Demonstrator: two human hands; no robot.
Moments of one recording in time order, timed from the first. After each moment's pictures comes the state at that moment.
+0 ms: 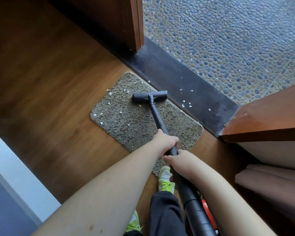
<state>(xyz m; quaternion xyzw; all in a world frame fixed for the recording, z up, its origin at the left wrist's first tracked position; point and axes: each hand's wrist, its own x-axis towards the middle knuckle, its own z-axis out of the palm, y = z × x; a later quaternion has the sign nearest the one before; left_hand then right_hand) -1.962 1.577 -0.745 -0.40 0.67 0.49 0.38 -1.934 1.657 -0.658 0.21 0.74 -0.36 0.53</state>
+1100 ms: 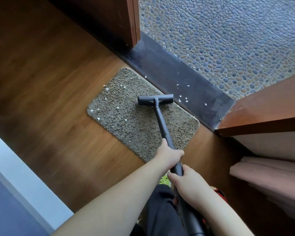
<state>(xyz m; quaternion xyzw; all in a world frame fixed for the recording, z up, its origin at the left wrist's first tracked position) -1.901 1.610 -0.730 -0.36 0.69 0.48 0.41 -1.870 1.691 -0.639 0.17 0.79 -0.30 0.50</state>
